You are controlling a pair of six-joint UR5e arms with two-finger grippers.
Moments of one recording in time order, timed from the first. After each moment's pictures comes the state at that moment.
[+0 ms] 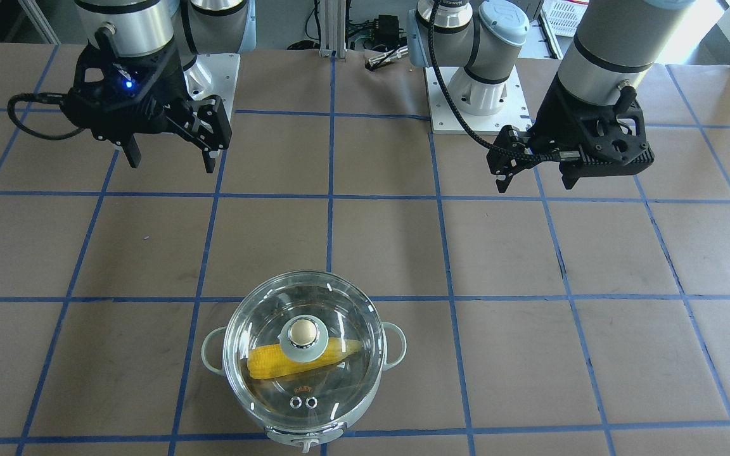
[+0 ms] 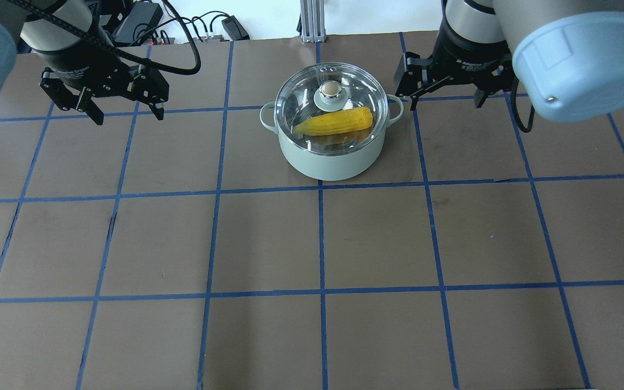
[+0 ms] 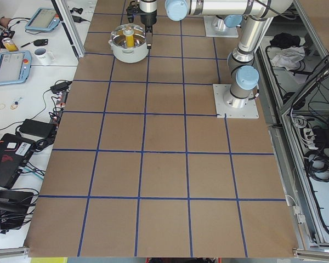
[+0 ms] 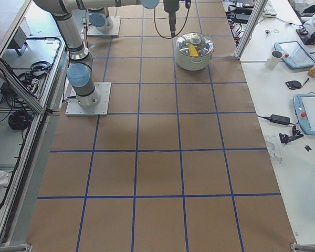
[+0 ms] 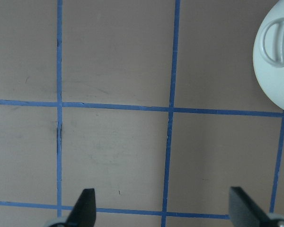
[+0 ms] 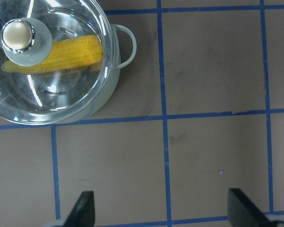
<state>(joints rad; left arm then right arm) -1.52 -1.61 -1.53 -1.55 1.60 -0.02 1.70 -1.57 1.55 -1.68 -1.64 0.17</state>
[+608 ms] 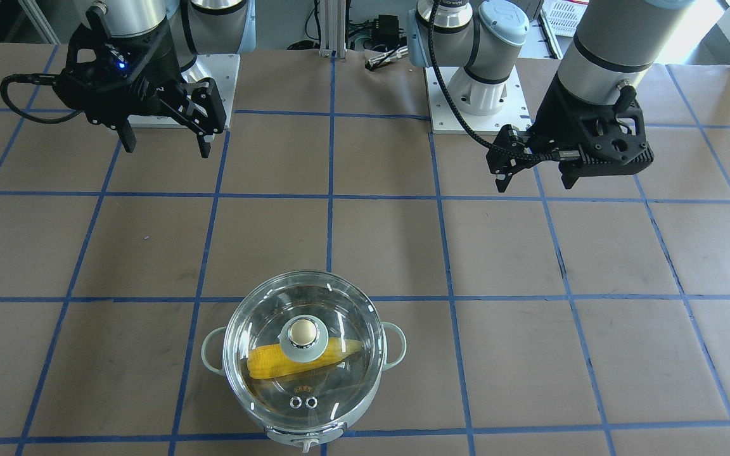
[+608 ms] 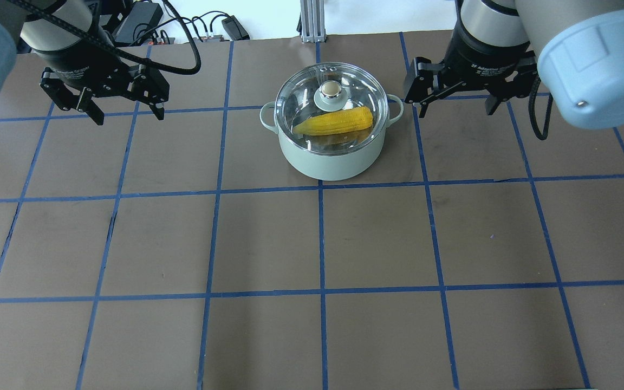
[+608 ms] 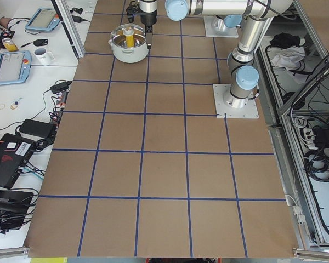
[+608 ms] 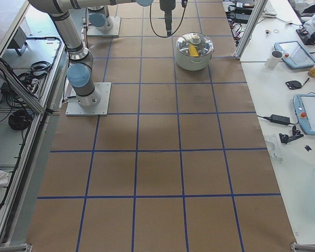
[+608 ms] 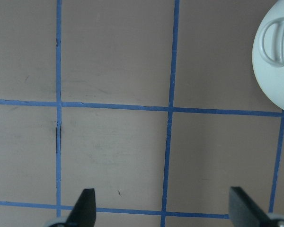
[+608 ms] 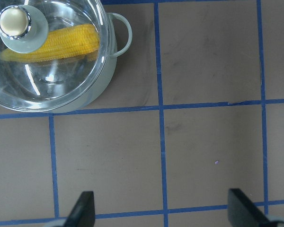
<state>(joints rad) -1.52 -1.61 -1.53 -1.55 1.60 -0.02 1.69 -1.60 1.56 -1.64 -1.63 0.15</state>
